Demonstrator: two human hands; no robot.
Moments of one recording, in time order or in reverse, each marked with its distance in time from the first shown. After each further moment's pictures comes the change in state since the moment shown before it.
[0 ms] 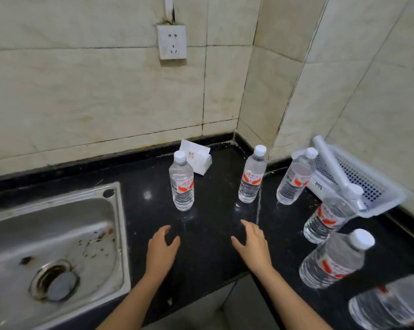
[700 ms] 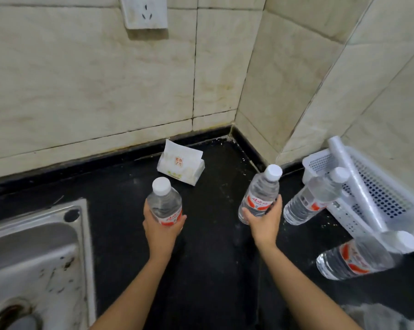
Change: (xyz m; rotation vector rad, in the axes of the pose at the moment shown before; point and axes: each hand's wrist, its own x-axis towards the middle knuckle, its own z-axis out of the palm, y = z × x) left_hand 0.138 0.063 0.050 -0.305 0.177 -0.017; right_hand 0.167 0.001 -0.011 0.564 0.415 0.323
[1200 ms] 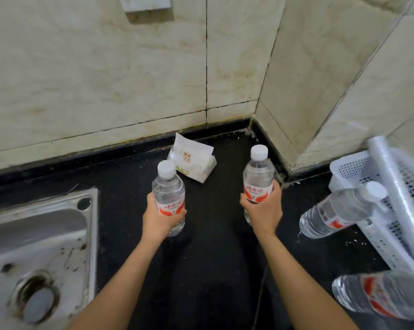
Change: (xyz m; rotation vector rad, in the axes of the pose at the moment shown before) left_hand 0.028 0.018 0.010 0.210 -0.056 -0.079; right_hand 0.048 -0.013 0.027 -0.083 -0.080 -0.133
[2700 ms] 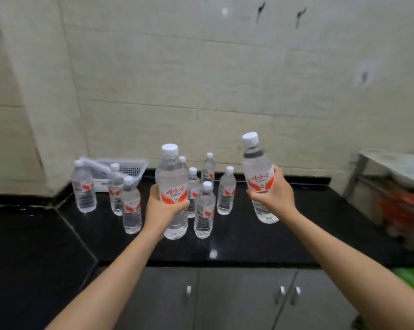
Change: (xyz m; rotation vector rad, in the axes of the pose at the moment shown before) left_hand -0.450 0.004 -0.065 -0.318 -1.255 0.678; right_hand -0.586 0.013 -0.397 -0.320 0.960 0.079
